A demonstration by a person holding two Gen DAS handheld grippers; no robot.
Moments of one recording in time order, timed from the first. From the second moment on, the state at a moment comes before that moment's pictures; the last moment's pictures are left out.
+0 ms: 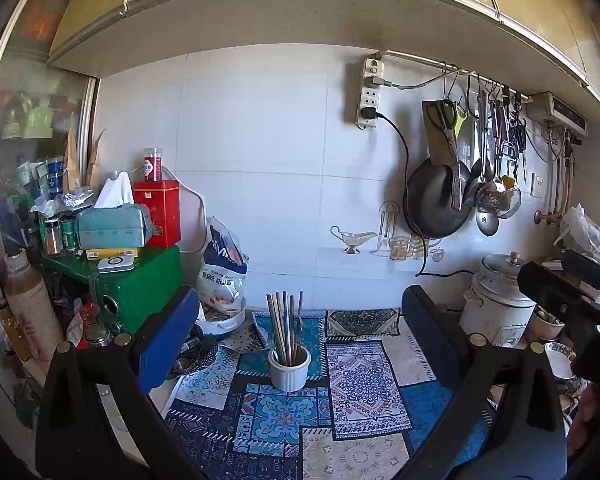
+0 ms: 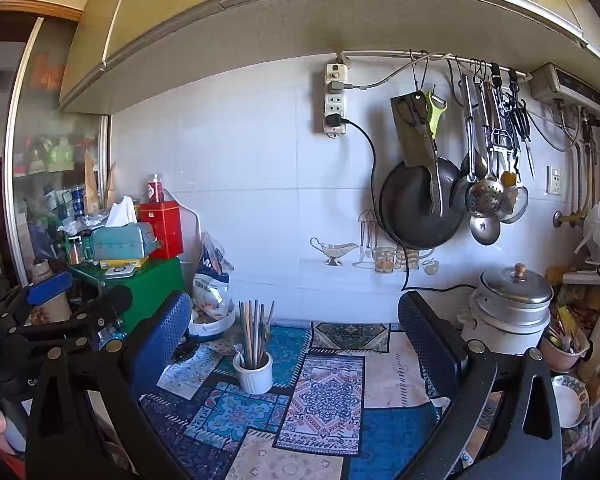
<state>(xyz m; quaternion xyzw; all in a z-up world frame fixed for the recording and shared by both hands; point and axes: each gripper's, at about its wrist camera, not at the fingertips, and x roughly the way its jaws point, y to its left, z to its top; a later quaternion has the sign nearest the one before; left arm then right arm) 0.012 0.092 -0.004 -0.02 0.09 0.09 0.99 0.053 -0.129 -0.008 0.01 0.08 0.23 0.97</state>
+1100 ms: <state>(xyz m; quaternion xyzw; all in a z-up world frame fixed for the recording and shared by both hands) 0.024 0.096 -0.011 -0.02 0.10 0.09 0.99 0.059 -0.122 -0.006 0.00 0.08 0.22 0.97</state>
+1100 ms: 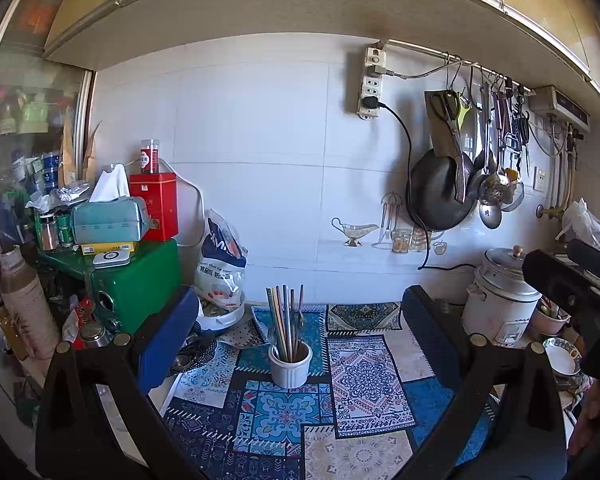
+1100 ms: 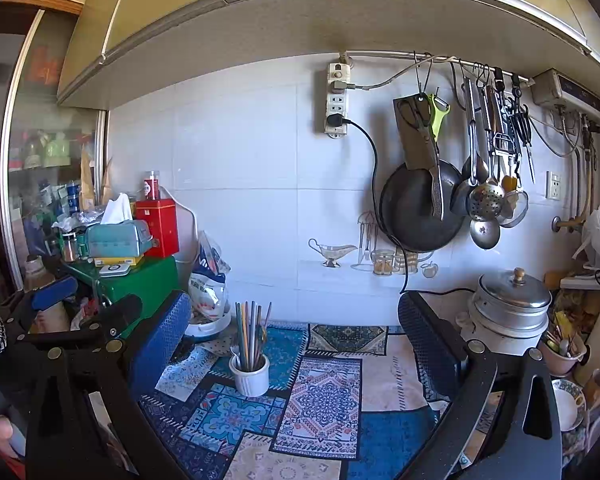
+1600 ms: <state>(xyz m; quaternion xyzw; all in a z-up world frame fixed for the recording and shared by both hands) 0.021 0.096 -0.009 -0.02 0.10 0.08 0.99 0.058 -0.124 -0.007 0.00 0.08 0.22 0.97</state>
